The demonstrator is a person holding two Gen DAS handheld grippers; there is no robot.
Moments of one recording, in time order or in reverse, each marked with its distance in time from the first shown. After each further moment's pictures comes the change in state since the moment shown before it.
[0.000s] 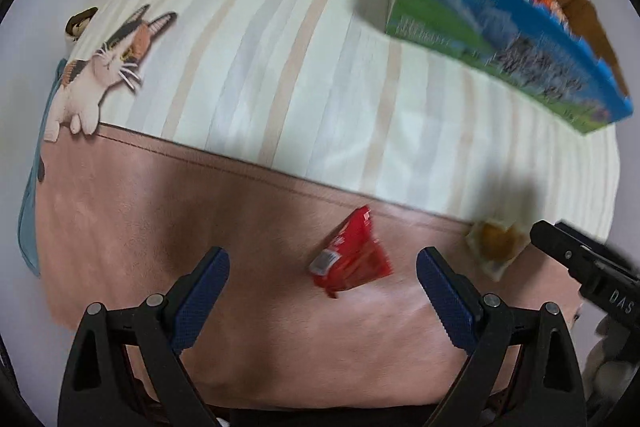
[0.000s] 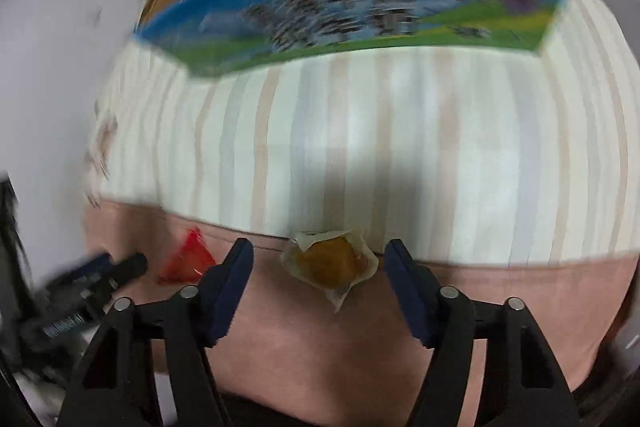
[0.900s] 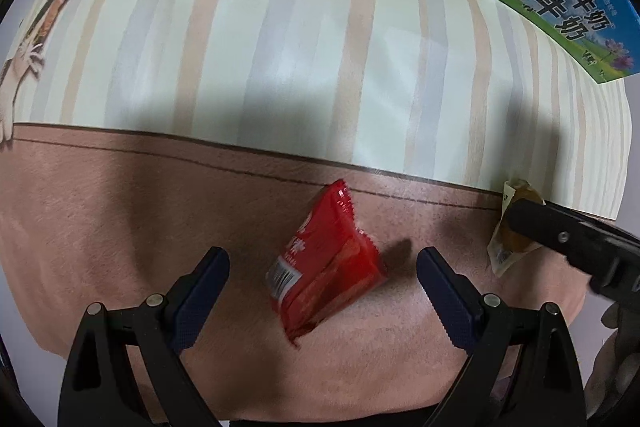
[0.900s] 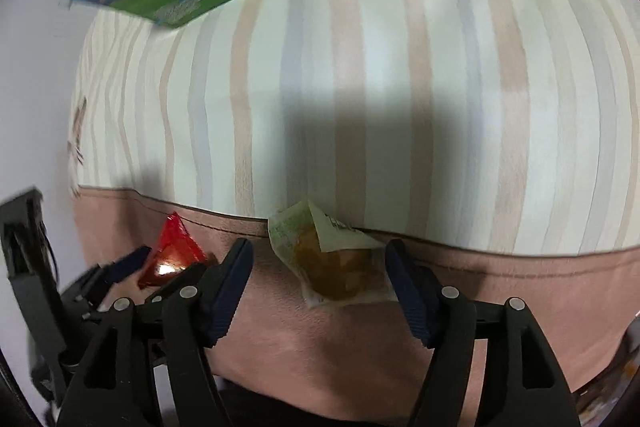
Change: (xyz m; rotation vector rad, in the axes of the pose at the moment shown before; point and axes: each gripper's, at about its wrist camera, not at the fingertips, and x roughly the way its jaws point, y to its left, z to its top) left arm 0.081 -0.012 -0.007 0.081 0.143 -0.063; right arm 0.061 -0.014 0.001 0.155 0.156 0.042
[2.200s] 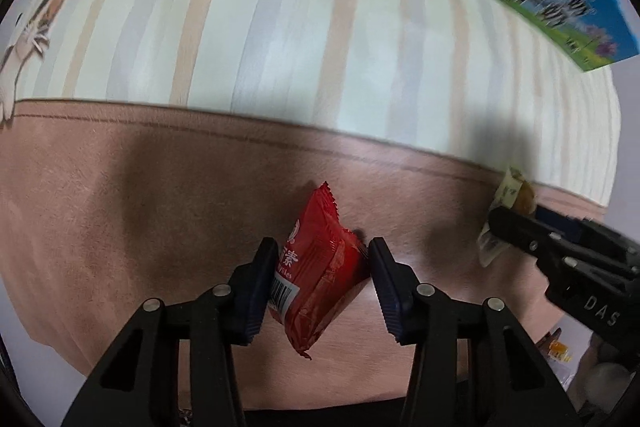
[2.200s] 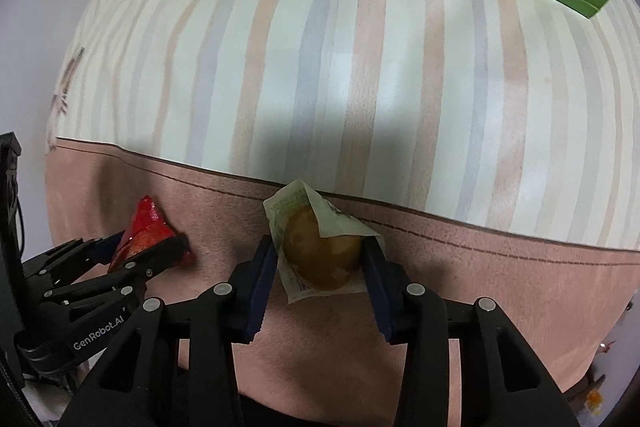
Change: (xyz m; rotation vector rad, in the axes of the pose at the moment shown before) left arm -0.024 0.041 -0.028 0.000 -0.011 -0.040; right arm -0.009 0.040 -0.025 -0.086 -0.050 -0.040
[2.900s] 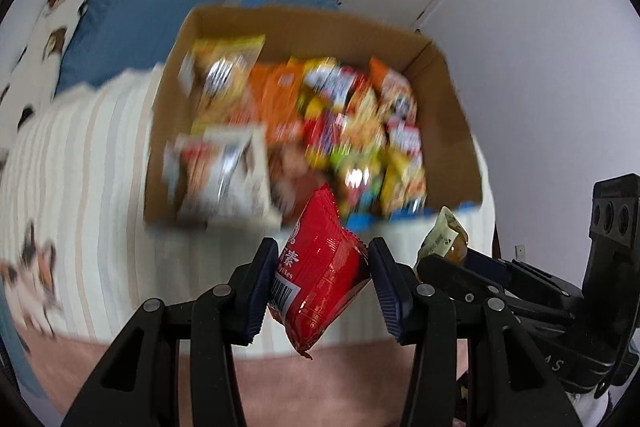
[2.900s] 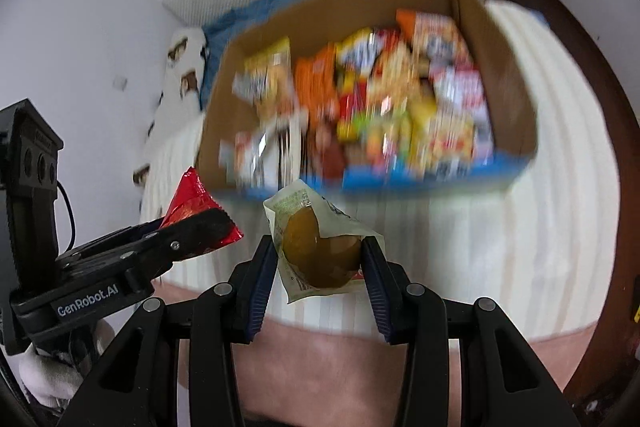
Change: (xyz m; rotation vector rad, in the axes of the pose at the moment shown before) left arm -0.162 -0.148 0.167 0.199 -0.243 -0.176; right arm -0.200 -0.079 0.109 0.121 -0.331 0.177
